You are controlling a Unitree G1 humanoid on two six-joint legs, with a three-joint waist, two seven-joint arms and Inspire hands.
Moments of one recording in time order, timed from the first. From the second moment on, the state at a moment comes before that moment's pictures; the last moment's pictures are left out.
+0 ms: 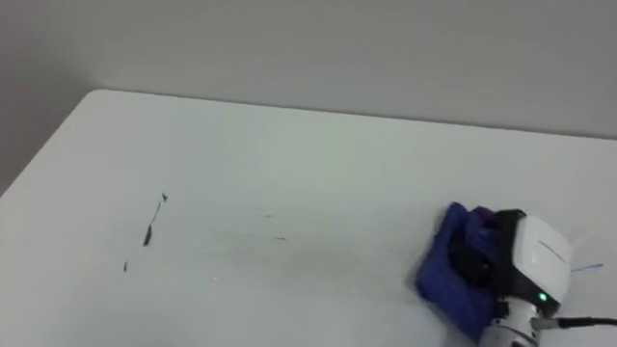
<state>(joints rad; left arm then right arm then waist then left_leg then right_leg) 0.32 0.22 0.27 0.85 0.26 0.08 0.26 0.13 -0.30 -0.14 0.63 -0.72 -0.12 -0.65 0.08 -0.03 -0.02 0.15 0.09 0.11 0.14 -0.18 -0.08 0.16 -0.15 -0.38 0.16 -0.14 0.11</state>
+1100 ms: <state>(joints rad) 0.26 0.24 0.26 0.88 0.24 0.12 0.27 0.05 -0.28 0.03 0.72 -0.66 -0.13 -0.70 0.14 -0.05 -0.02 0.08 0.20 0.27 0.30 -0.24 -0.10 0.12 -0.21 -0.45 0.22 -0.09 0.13</state>
